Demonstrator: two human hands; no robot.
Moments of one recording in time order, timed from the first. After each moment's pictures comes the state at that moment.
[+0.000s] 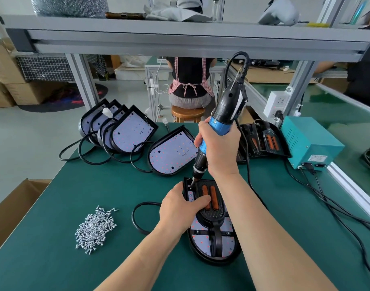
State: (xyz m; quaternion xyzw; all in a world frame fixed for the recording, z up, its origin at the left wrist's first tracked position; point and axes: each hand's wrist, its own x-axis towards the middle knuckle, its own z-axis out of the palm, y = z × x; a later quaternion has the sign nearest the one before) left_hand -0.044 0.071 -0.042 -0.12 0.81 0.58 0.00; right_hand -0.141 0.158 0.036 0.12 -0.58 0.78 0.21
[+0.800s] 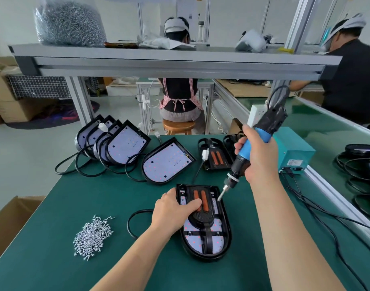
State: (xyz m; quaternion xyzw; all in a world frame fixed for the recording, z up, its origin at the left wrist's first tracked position) left_hand -0.045 0.068 -0.030 -0.10 0.87 0.48 0.02; right_hand -0.121 0.262 0.061 -0.07 -0.51 0.84 0.18
